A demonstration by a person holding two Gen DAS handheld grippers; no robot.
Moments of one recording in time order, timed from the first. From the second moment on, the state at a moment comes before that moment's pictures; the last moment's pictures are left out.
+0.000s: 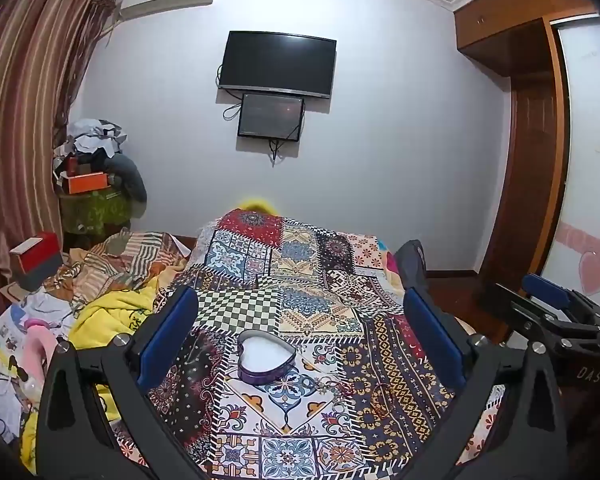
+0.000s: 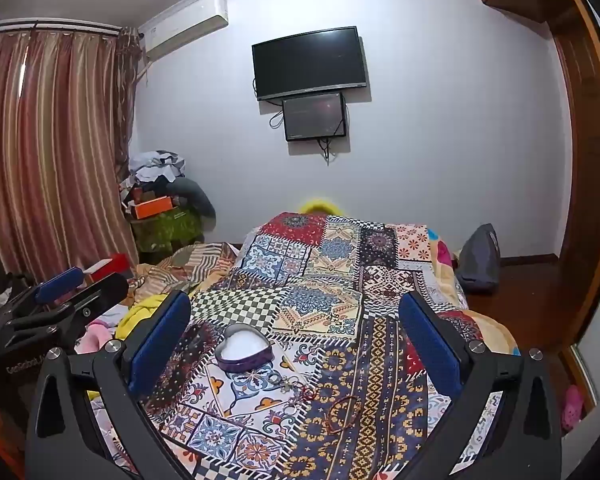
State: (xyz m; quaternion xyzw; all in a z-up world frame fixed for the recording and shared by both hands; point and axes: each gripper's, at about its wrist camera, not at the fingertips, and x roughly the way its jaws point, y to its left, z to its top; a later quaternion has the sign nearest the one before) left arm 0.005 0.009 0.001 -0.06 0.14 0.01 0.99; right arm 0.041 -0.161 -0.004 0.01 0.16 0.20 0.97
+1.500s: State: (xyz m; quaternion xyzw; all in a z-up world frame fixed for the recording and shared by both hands) left arm 0.005 0.005 0.000 -0.06 0.14 0.01 0.99; right arm 0.042 -0.161 -0.002 0.01 0.16 0.20 0.97
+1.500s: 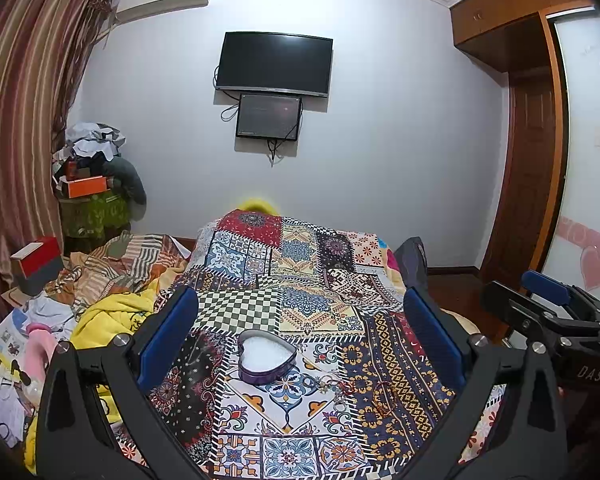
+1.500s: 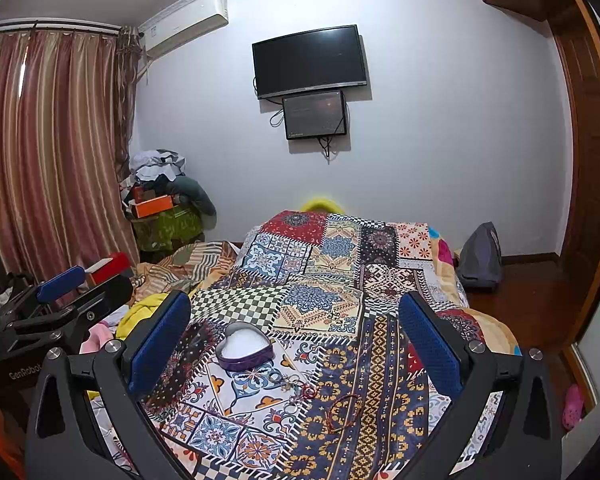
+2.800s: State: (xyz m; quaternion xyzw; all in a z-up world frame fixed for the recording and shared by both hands) left arm 0.063 0.009 -0.053 -0.06 0.24 0.03 0.97; right arm 0.091 -0.180 -0.055 0.01 0.24 0.15 0.96
